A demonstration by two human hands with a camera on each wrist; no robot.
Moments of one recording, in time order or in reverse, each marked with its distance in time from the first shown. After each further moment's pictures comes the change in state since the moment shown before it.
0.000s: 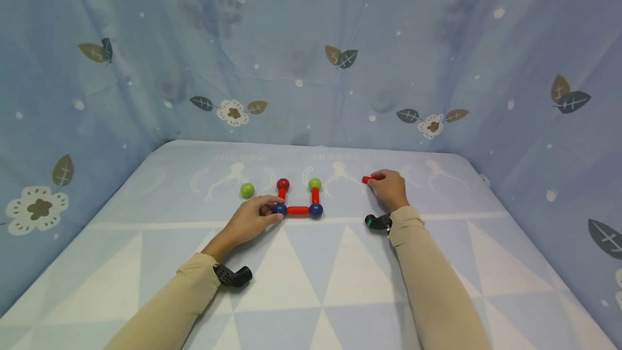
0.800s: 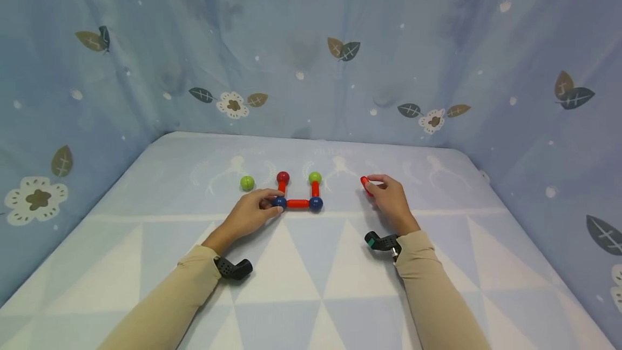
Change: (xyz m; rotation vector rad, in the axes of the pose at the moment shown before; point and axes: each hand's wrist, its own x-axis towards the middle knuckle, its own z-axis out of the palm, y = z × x) left_hand -0.001 0.004 -0.002 0.015 0.003 0.014; right_hand -0.063 -0.015 -0.007 0.281 -0.105 0.038
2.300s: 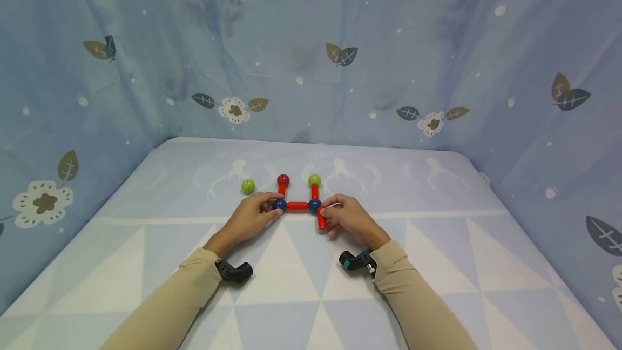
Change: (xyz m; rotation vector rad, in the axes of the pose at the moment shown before) left_hand -0.002 0.000 0.000 0.029 0.023 0.057; right_hand -0.029 -0.020 0.065 0.291 -0.485 0.018
